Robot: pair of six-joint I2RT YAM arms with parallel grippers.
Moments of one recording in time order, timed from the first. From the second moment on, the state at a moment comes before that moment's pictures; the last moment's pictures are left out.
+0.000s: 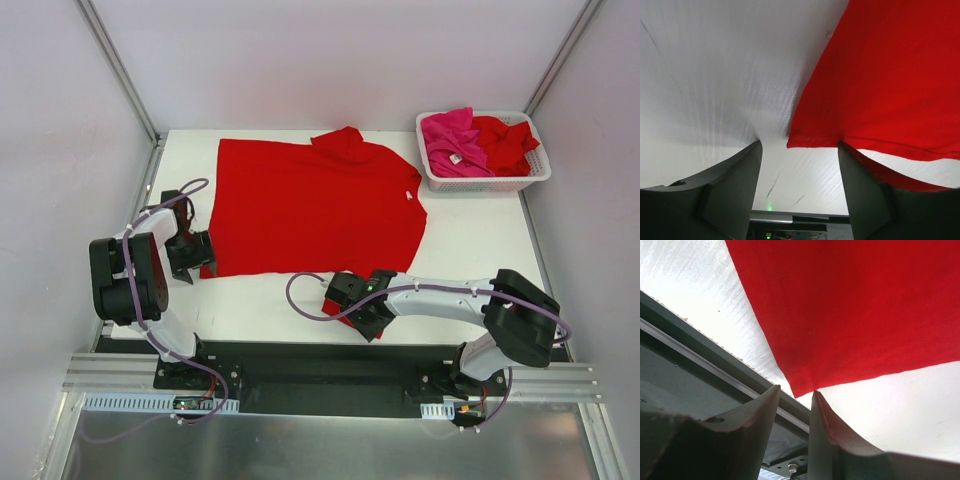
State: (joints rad) left arm 0.18 1.65 0.97 -0.81 0.08 -0.18; right arm 1.16 1.53 0.89 -0.84 0.15 0.37
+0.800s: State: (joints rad) left arm 0.14 1.66 0.97 -0.80 0.07 -0.19; right arm 1.16 1.53 0.89 -0.84 0.15 0.37
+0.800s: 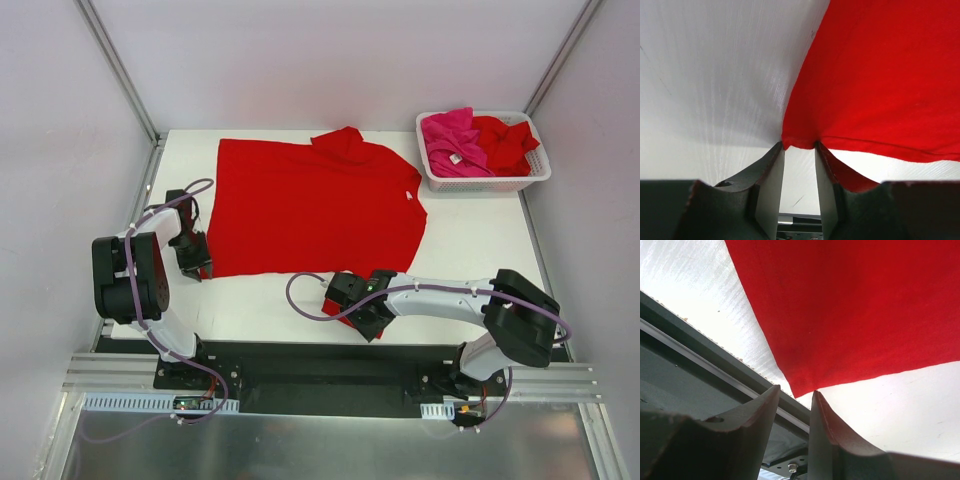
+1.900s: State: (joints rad) left arm 0.12 1.68 1.00 -0.81 -0.01 -0.19; right arm 1.16 1.57 0.89 -0.84 0.15 0.36
